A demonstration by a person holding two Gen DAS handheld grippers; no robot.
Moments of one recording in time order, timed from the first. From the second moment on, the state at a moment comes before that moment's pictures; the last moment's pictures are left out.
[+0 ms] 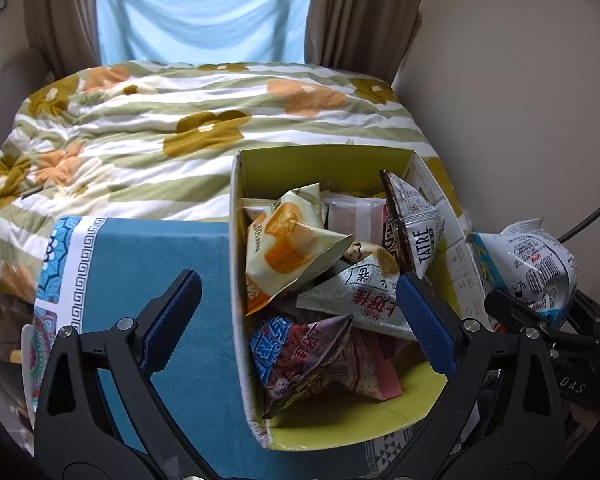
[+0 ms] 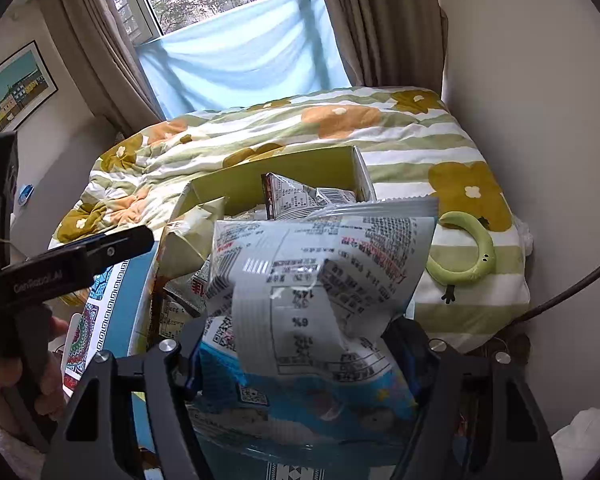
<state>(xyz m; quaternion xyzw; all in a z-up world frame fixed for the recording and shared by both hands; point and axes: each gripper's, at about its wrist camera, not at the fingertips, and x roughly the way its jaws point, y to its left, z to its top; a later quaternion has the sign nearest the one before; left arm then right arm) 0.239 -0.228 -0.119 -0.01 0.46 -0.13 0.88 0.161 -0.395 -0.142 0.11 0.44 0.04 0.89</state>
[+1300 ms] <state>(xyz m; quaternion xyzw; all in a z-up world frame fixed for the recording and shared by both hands) 0.085 -0.086 -0.039 0.01 0.34 -0.08 0.94 0.054 -0.301 -0.067 0.07 0.31 0.00 0.95</state>
